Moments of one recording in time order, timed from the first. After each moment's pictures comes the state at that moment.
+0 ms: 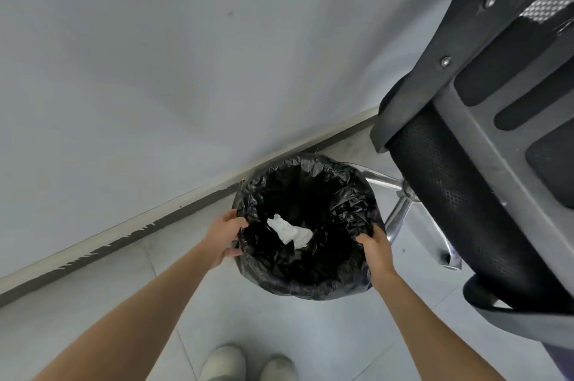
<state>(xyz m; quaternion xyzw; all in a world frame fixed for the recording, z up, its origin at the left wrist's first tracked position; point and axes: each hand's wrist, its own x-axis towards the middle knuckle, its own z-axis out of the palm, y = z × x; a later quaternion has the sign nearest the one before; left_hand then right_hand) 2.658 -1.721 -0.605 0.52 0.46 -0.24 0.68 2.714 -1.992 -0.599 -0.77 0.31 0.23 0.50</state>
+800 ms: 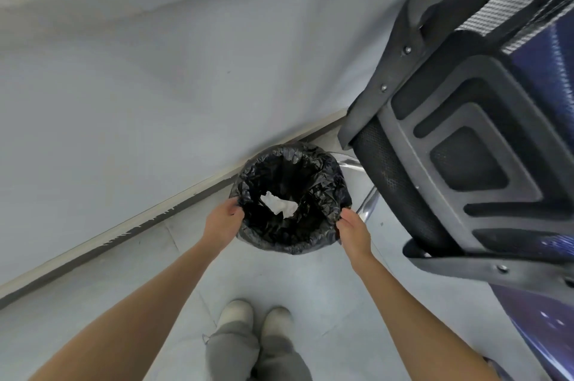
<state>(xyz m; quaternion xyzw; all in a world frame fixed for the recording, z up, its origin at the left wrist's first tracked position) 2.630 -1.733 -0.475 0.73 0.39 -0.22 0.52 2.681 -1.972 -0.478 -0.83 0.23 0.27 0.43</state>
